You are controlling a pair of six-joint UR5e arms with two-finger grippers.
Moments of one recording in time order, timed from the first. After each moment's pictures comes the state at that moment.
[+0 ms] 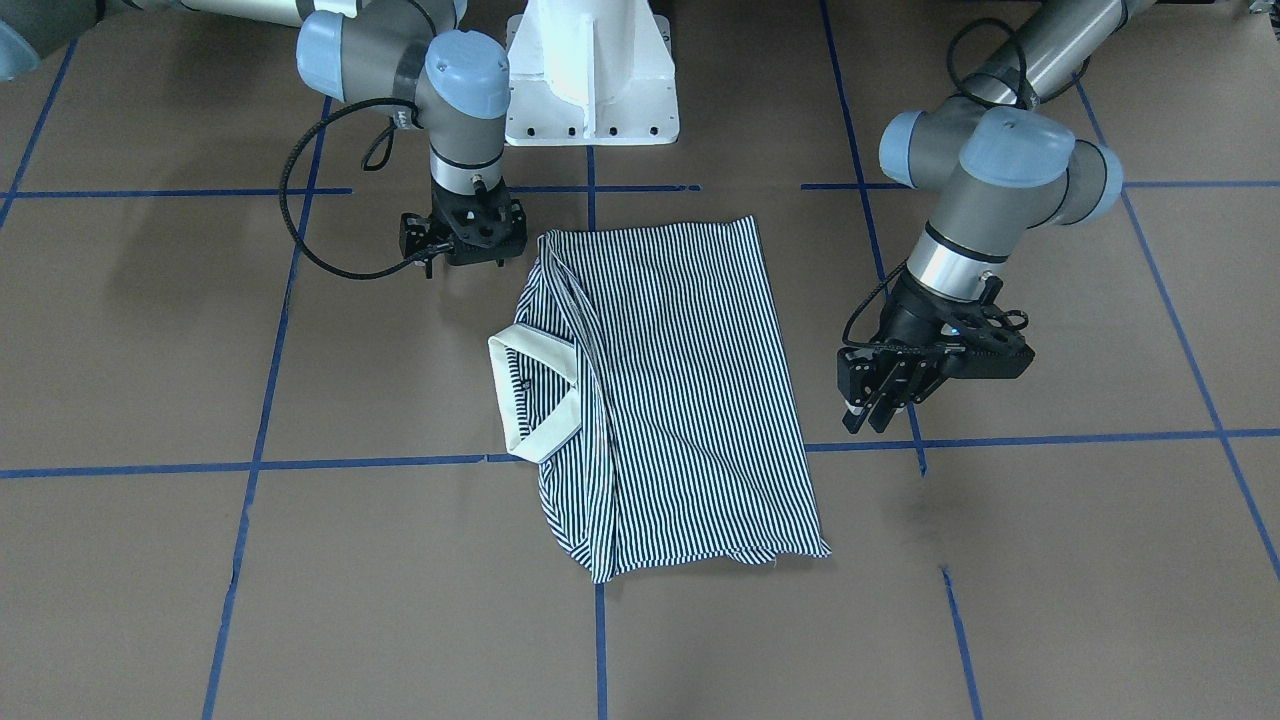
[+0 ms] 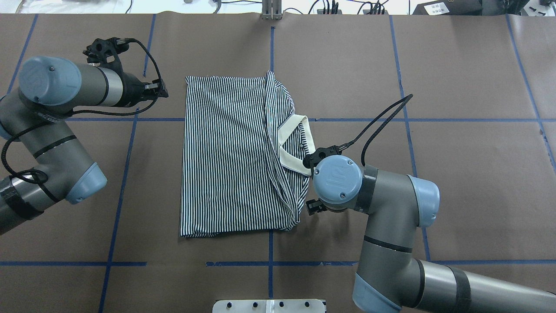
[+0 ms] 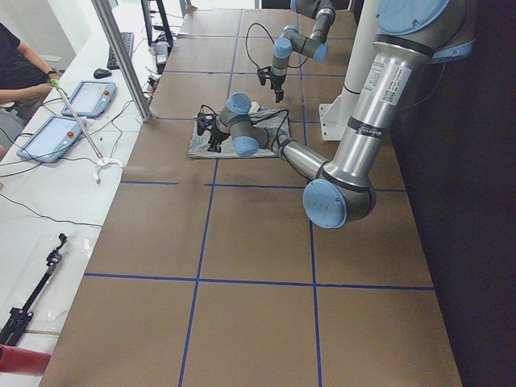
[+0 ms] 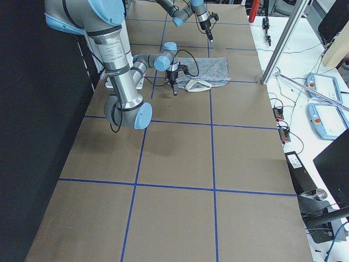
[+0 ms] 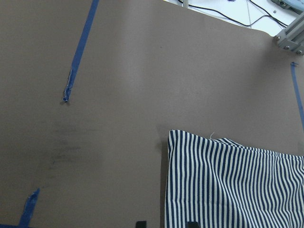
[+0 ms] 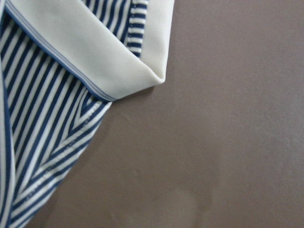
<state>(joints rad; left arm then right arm) -0.80 -1.96 -1.60 -2.25 -1.78 -1.29 0.37 -1.06 1.81 -1.75 1.69 0.96</state>
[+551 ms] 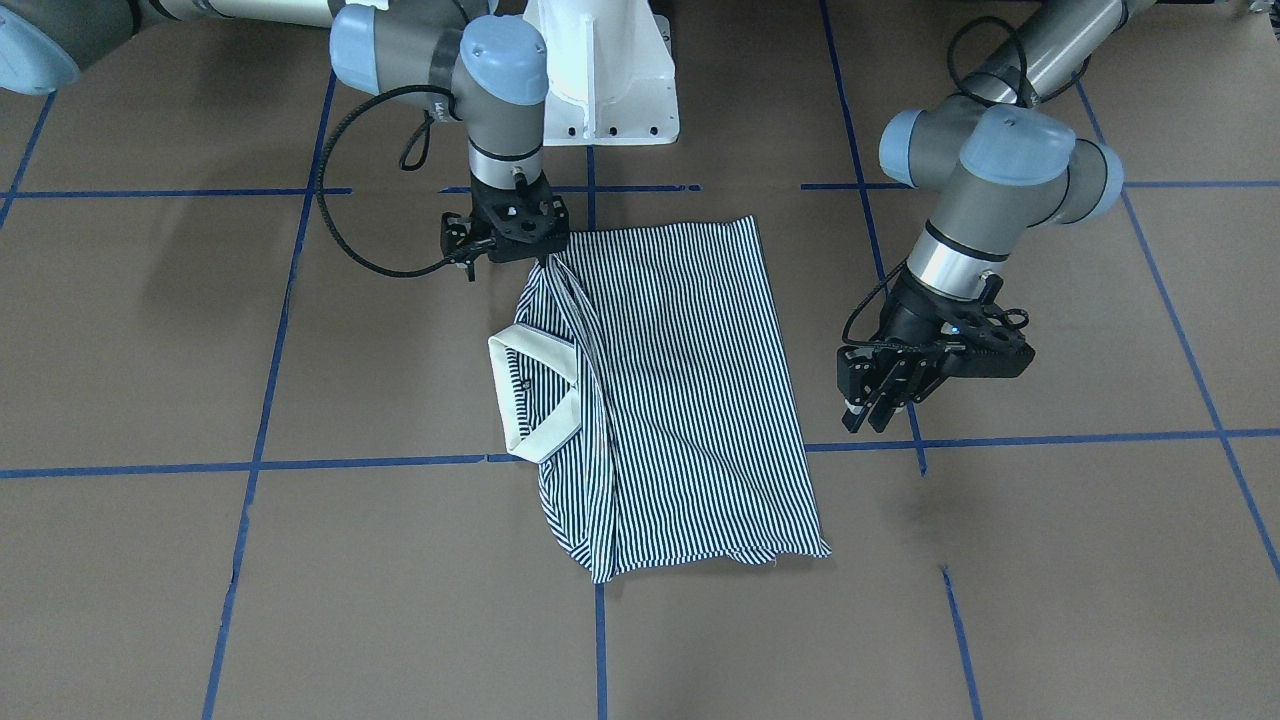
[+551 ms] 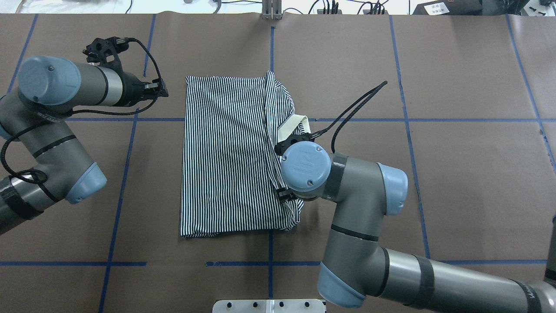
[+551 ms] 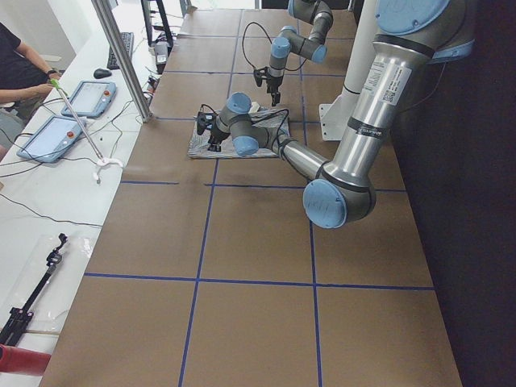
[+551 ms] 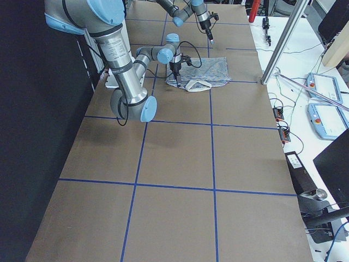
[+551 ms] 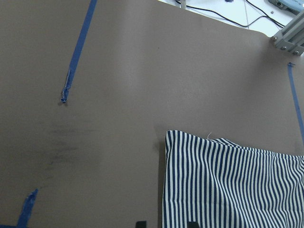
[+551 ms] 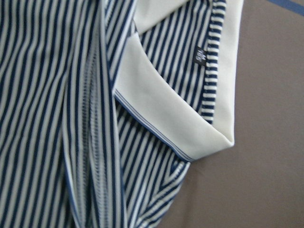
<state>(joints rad) -0.80 -1.96 -1.60 -2.25 -1.78 -1.29 0.38 -0.88 1.69 -1.74 1.68 0.98</state>
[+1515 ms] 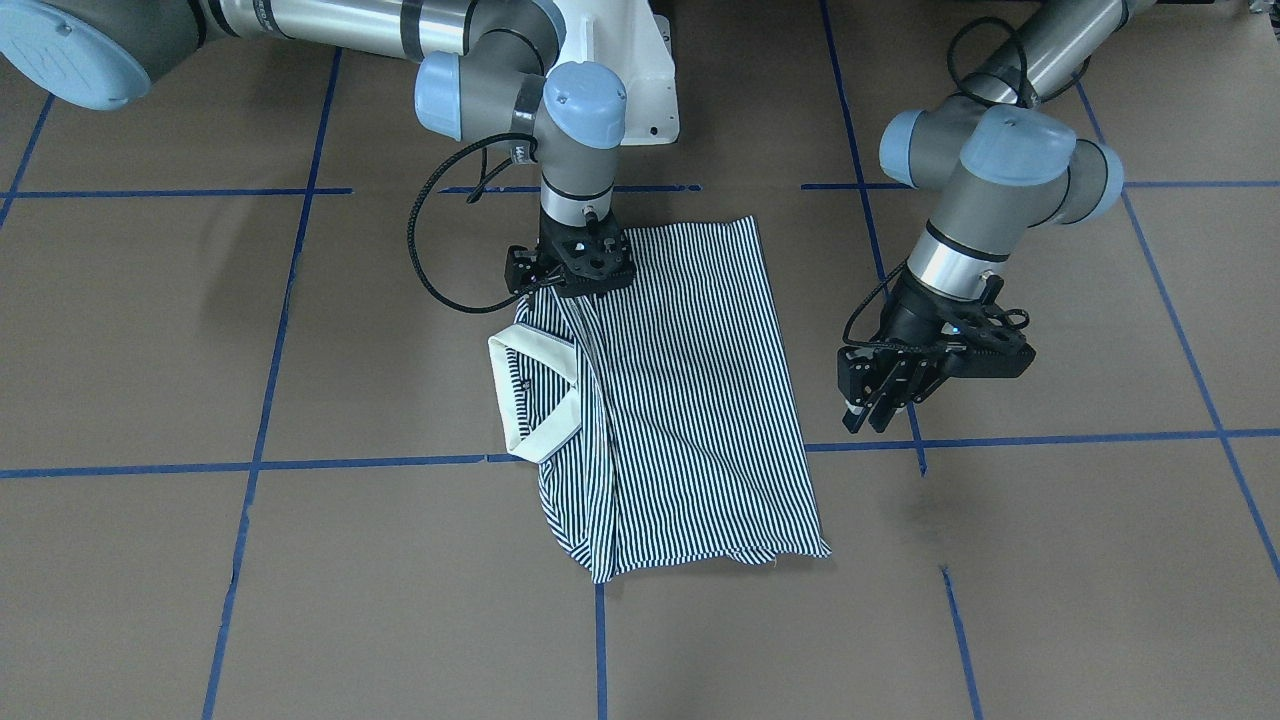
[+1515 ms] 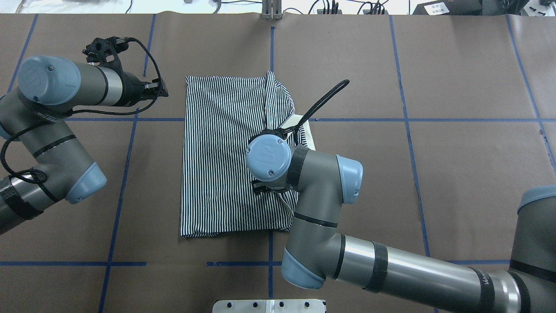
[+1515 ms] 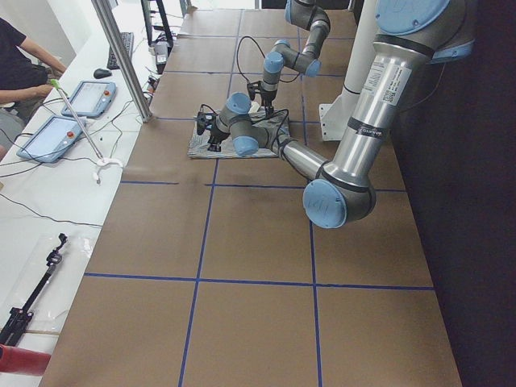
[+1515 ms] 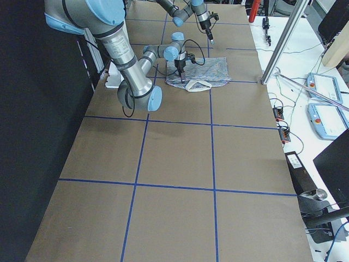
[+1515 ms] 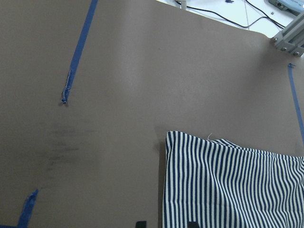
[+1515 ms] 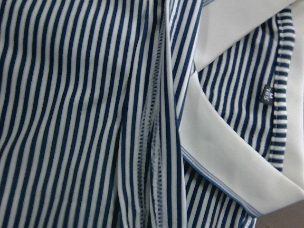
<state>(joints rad) -0.80 -1.96 -1.60 -2.25 -1.78 -1.29 0.38 -0.77 1.50 -1.66 1.68 1.01</state>
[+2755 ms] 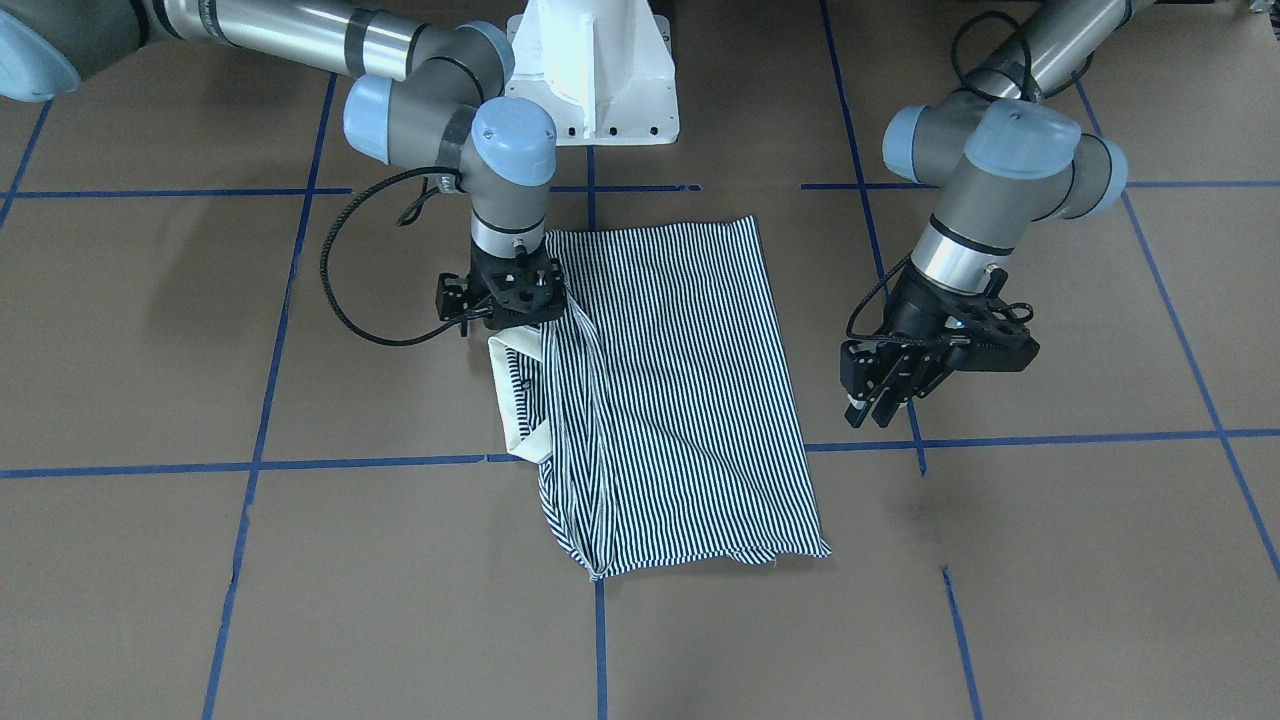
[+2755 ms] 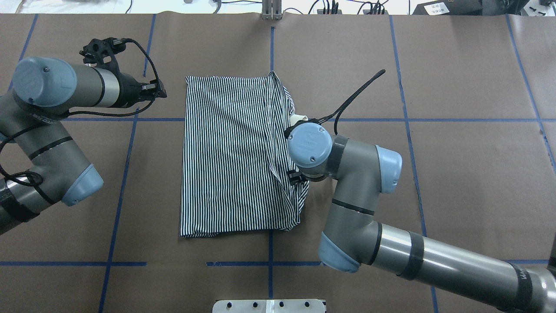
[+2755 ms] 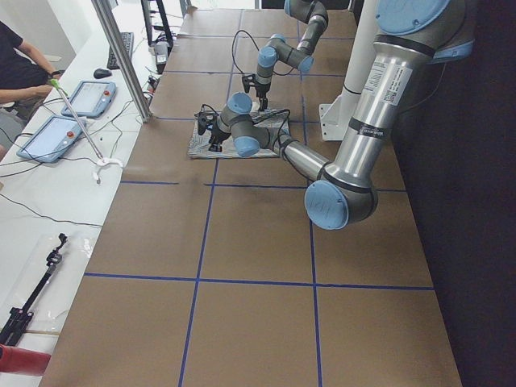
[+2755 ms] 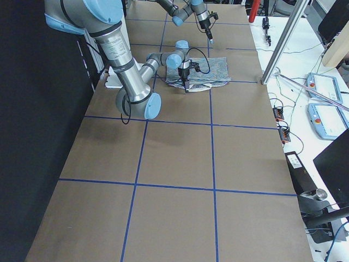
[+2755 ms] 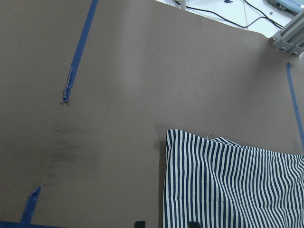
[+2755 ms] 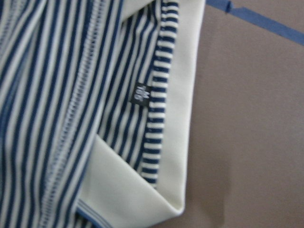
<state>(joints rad) -0.80 -1.94 -1.62 -2.25 -1.79 -1.29 0.45 -0.93 1.60 -1.66 1.70 0.92</state>
